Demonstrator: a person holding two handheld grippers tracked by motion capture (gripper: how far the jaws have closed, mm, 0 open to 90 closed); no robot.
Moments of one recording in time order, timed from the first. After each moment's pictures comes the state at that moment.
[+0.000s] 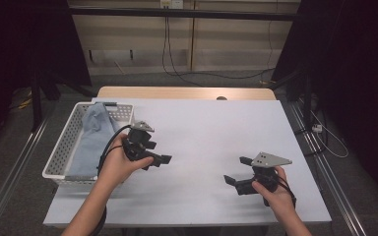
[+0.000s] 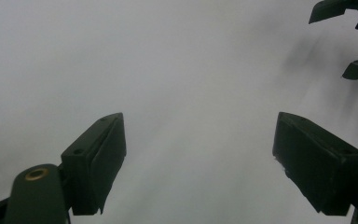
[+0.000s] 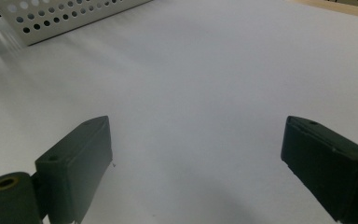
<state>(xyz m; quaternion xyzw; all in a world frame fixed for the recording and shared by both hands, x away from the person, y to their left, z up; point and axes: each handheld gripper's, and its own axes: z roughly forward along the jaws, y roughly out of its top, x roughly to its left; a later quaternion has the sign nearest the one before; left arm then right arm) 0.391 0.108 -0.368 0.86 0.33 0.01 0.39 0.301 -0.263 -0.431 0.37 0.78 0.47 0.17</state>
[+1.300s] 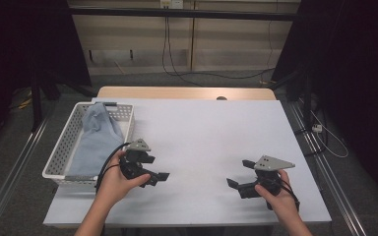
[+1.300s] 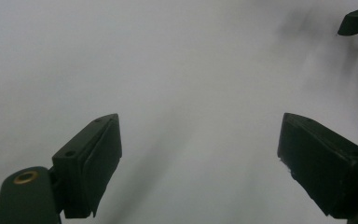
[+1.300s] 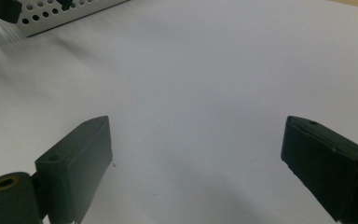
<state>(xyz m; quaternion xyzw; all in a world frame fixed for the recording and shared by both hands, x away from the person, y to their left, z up) 0.361 0.120 -0.404 0.86 0.30 0.00 0.41 0.292 -0.269 -0.434 0.38 0.78 0.47 0.16</state>
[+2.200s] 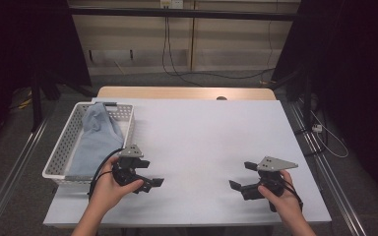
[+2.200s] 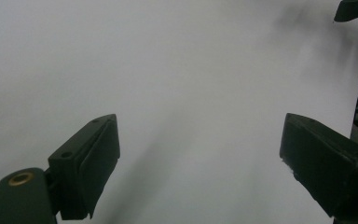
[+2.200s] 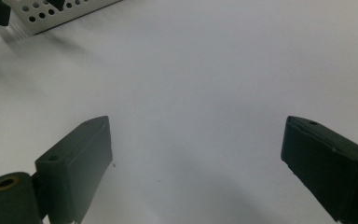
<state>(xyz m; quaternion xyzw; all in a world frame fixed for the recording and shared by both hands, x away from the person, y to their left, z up) 0.349 0.138 -0.410 0.86 0.30 0.00 0.42 0.288 -0.276 -0.432 0.38 0.78 0.47 0.15</state>
